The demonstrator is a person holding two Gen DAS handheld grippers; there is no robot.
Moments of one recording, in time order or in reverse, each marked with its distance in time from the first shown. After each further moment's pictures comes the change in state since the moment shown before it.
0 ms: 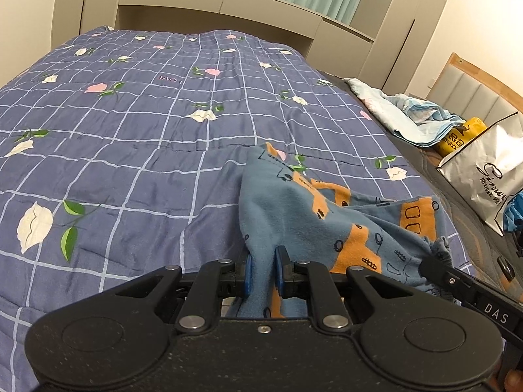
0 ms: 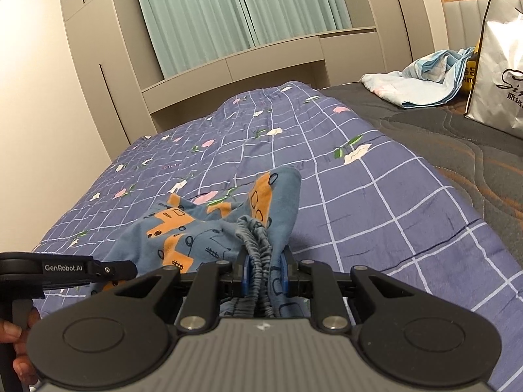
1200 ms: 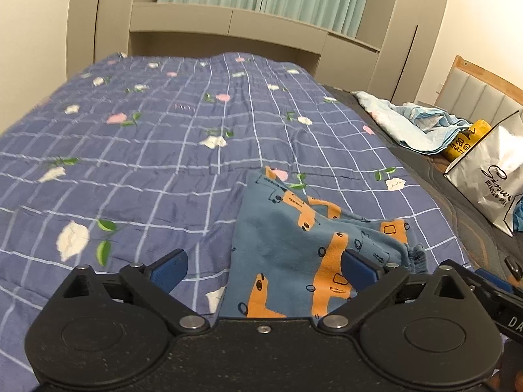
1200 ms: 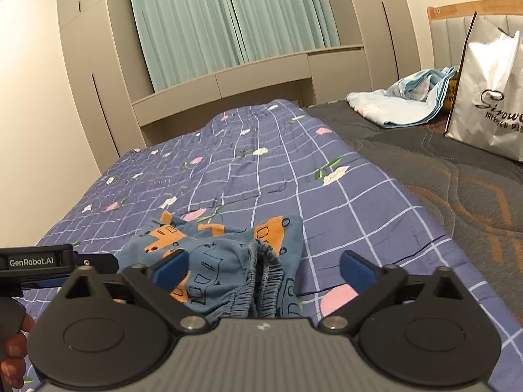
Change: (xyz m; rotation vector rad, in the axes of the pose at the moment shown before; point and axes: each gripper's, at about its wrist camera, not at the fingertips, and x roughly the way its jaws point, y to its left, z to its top) left arm -0.050 -0.027 -0.001 0.050 -0.072 0.096; right arm -0.040 -0.003 0.006 -0.012 -0.074 -0.049
